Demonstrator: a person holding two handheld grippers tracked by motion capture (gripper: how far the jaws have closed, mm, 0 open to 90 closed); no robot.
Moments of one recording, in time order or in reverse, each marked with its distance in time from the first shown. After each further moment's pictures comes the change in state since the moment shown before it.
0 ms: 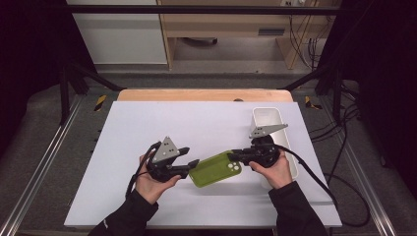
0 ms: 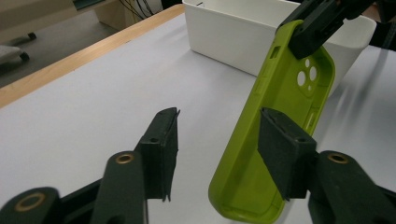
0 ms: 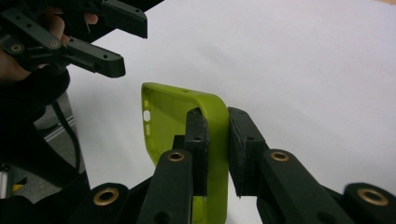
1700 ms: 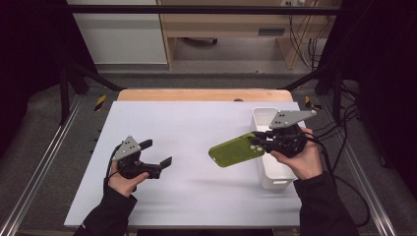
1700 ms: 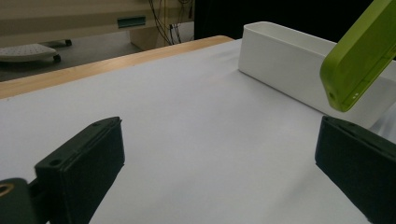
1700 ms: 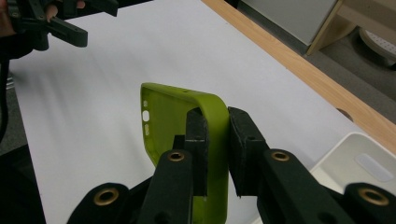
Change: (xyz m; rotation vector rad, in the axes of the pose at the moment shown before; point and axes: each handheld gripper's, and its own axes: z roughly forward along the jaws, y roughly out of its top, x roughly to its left) left arm 0.061 -0.058 -0.035 -0.170 0.086 -0.152; right arm 0.015 0.040 -0.074 -0.004 -0.222 -0.263
